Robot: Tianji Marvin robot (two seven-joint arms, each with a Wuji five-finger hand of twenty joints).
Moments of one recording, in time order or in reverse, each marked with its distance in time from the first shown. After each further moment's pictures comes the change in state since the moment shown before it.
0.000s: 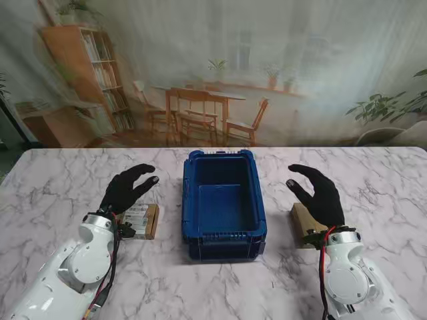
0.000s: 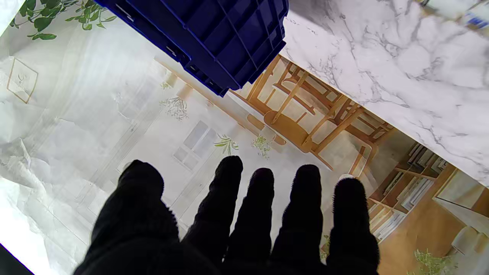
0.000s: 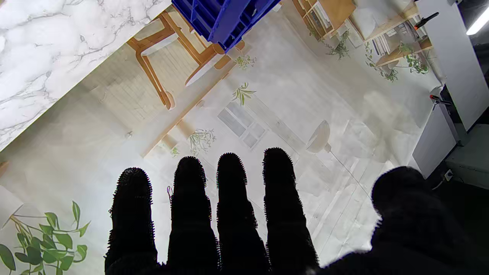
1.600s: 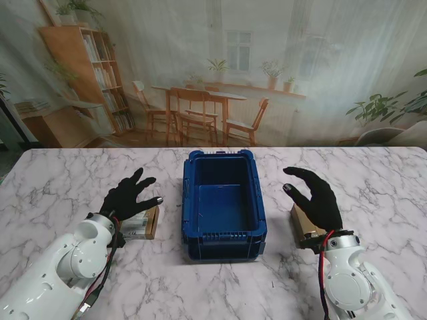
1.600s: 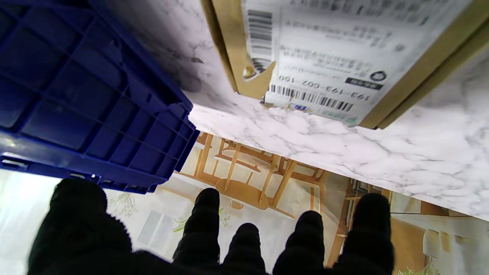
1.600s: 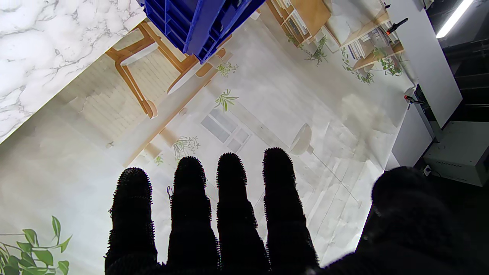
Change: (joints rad) left arm -0.029 0.065 0.032 0.005 0.217 0.203 -0.255; right arm -0.031 0.002 0.001 -0.031 0.014 -0.057 0.022; left_hand -0.366 -0.026 -0.016 -0.008 -0.245 -0.173 -0.175 -0.201 -0.421 -0.142 -0.164 -0.337 -0.327 0.012 -0.157 -0.237 -0.002 0.162 -0.296 -0.149; right_hand 0.000 0.000 0.000 0.000 0.000 0.000 0.000 0.000 0.000 0.000 0.000 0.000 0.000 0.000 0.000 0.000 0.000 0.000 0.000 0.000
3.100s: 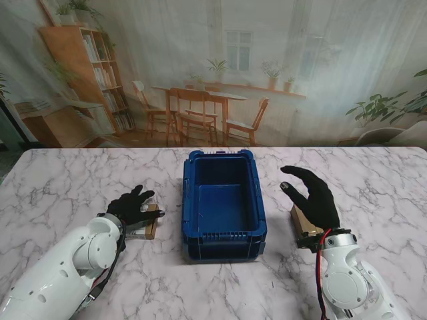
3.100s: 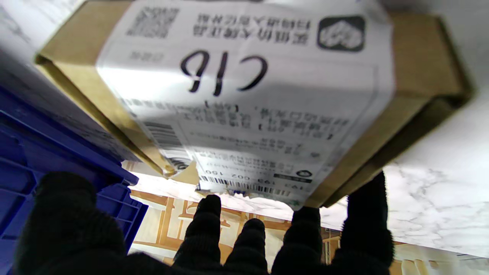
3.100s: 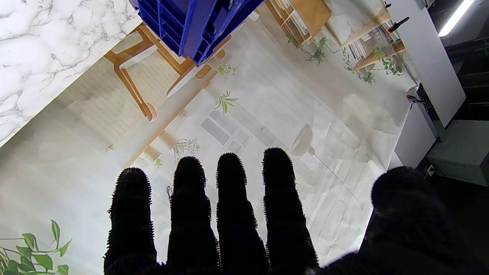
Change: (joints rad) left arm -0.136 0.026 0.154 0.152 0.058 0.148 -0.115; right arm 0.003 0.000 -0.015 -0.019 0.011 0.033 0.006; left_hand -0.025 -0.068 -0.001 0.000 -0.061 0.024 -0.002 0.052 0.000 0.063 0.040 0.181 0.055 -0.020 0.076 0.169 0.104 0.010 0.423 0.085; right_hand 0.000 0.000 0.000 0.000 0.000 0.000 0.000 0.000 0.000 0.000 0.000 0.000 0.000 0.000 0.000 0.000 0.000 0.006 0.000 0.000
